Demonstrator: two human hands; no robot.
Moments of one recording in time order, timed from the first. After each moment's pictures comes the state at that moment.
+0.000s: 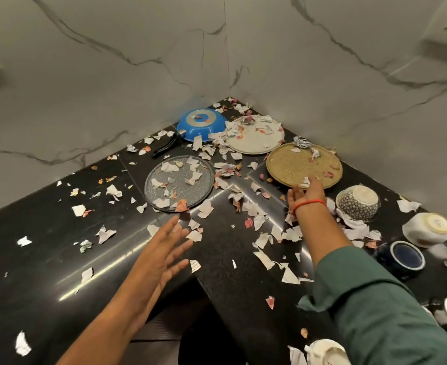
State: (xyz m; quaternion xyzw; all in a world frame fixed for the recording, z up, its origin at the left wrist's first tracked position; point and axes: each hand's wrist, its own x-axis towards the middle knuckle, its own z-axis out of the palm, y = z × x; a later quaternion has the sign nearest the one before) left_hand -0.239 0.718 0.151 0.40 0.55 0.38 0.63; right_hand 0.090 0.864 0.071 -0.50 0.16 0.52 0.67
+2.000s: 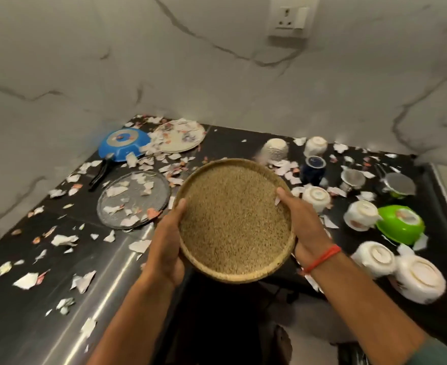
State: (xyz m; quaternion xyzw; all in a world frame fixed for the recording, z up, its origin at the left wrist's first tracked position) left_hand -0.266 0.729 0.179 0.39 0.44 0.26 0.77; right_hand -0.080 0.603 0.162 -0.57 -0.05 0.38 0.73
